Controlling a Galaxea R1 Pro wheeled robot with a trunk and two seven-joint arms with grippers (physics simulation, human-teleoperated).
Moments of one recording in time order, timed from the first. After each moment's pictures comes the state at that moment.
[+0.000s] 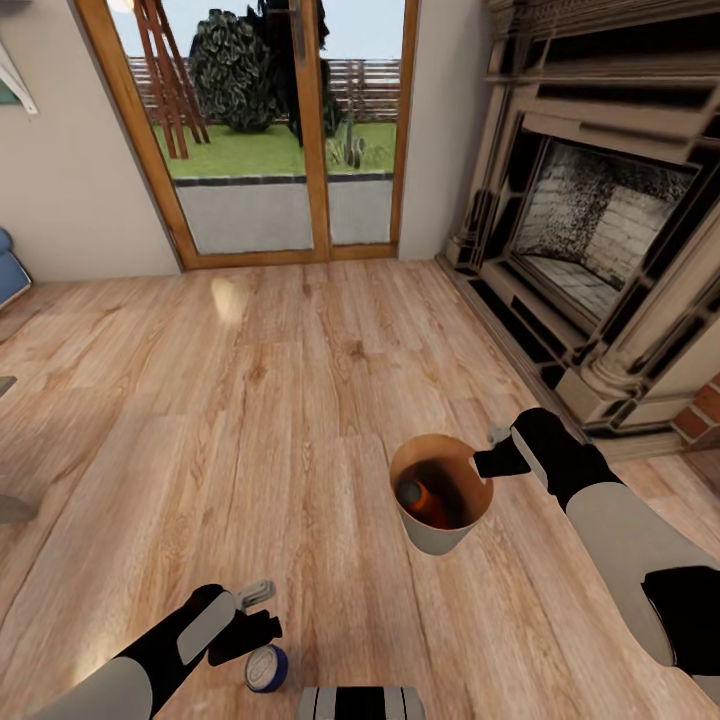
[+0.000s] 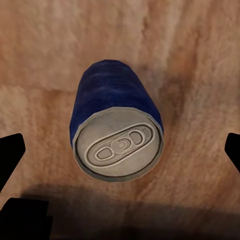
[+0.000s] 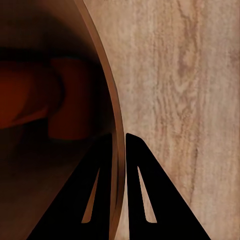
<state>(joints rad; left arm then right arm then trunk) -0.60 0.13 -0.61 -0.53 1.11 0.62 0.33 -1.06 -0.17 0.22 -0.61 -0.02 1.04 0.30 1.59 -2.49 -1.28</state>
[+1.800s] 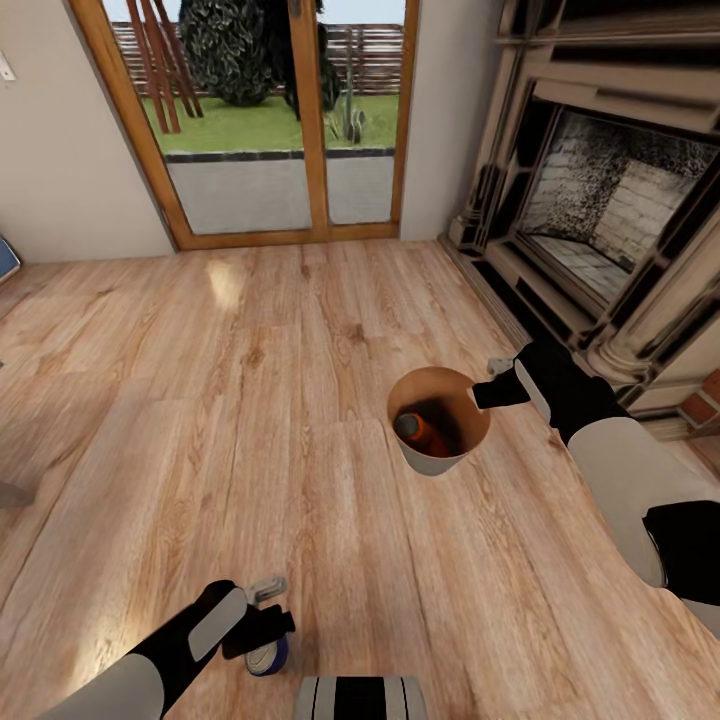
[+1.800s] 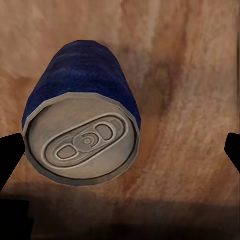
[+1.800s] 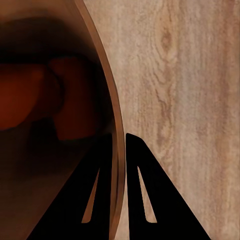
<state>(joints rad) -0.60 0.10 -0.61 -0.55 1.11 0.62 0.33 -1.27 -0.17 0.25 -0.64 -0.02 1.05 0.30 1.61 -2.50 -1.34</state>
